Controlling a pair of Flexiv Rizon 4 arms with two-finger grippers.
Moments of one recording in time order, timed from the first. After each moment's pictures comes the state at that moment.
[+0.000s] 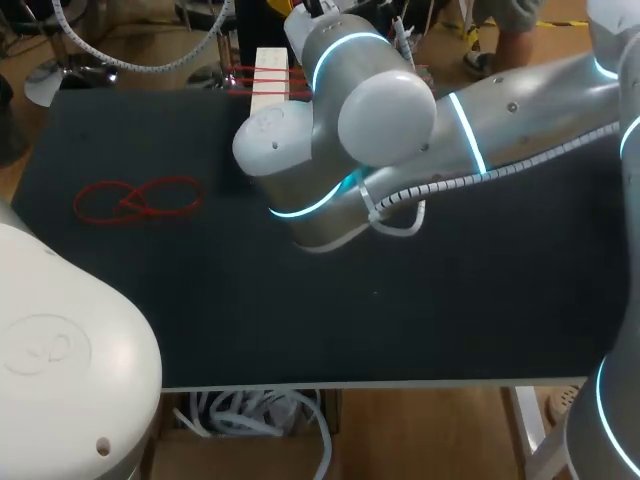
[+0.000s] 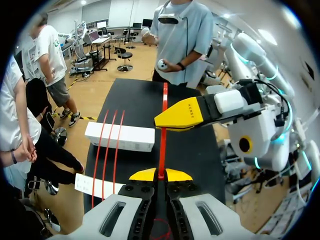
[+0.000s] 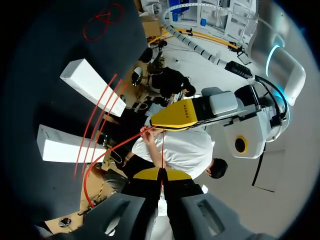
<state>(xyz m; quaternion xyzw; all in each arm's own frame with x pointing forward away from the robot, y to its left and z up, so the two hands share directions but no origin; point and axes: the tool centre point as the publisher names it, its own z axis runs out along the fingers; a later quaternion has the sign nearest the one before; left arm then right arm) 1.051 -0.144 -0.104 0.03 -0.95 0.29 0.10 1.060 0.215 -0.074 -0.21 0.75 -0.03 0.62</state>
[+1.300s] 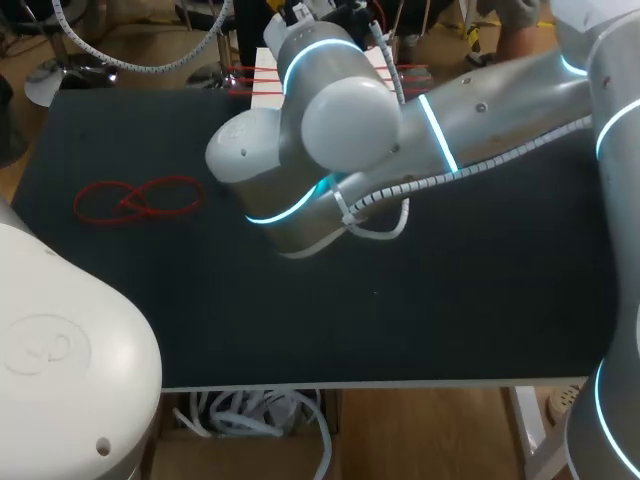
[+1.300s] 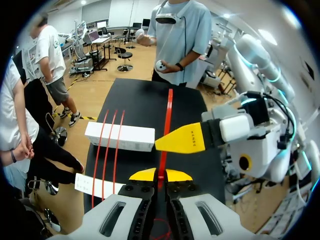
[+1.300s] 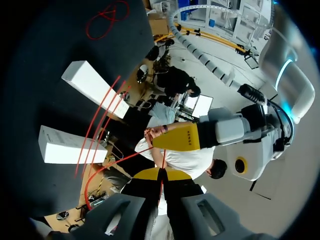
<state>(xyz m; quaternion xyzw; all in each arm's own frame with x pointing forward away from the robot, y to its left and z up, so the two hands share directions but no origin) 1.051 -0.144 -0.104 0.03 -0.95 0.29 0.10 1.058 0.240 -0.083 -0.22 0.75 -0.06 0.62</state>
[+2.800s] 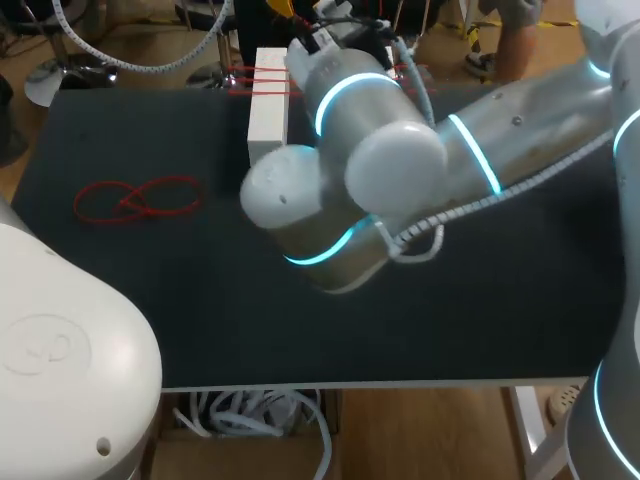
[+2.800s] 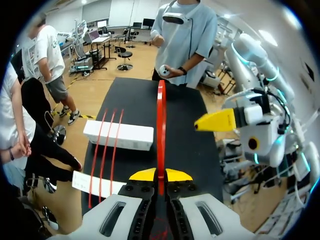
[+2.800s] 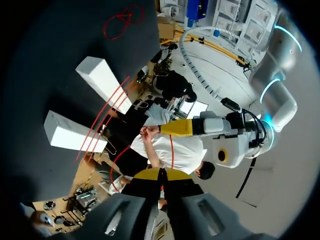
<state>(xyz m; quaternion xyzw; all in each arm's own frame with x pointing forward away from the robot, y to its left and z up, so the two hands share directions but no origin) 1.043 -0.137 -0.109 0.03 -0.95 0.28 0.11 1.004 0.212 -0.071 -0.28 0.71 -0.08 0.64</state>
